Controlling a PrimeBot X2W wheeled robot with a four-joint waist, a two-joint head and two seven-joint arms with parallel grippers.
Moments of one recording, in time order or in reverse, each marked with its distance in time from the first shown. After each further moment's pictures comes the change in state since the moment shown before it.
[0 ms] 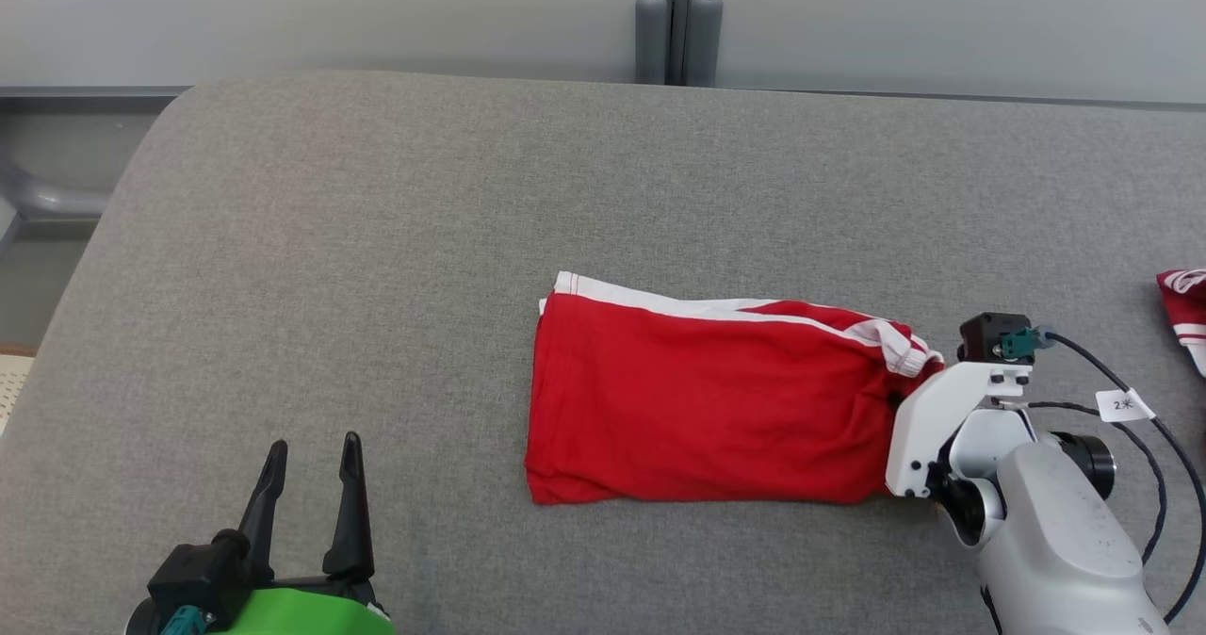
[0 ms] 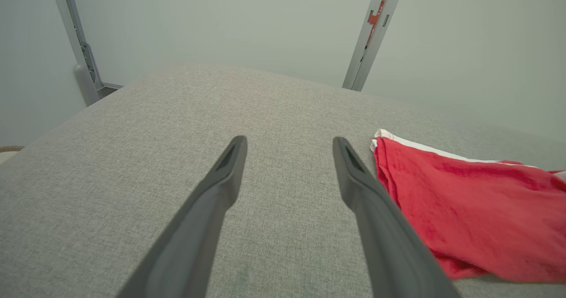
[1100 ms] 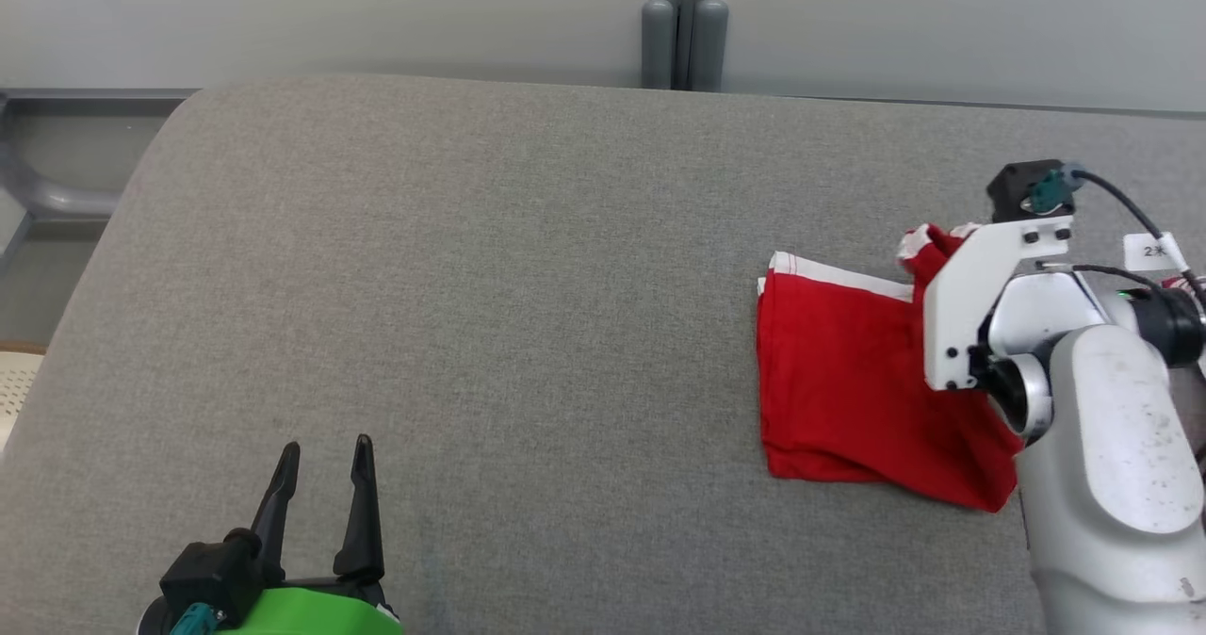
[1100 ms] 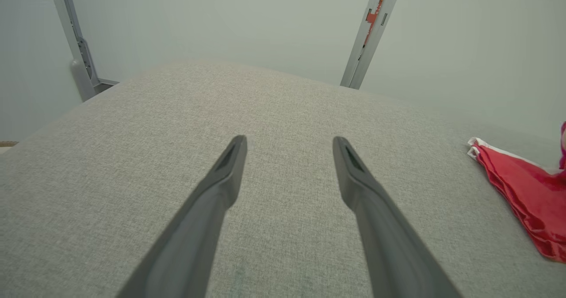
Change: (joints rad) left arm -0.003 0.000 -0.017 0.016 -0.010 0.000 0.000; right arm -0.036 0.000 -0.061 -0.515 -0.257 0.004 0.489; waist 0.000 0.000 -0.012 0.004
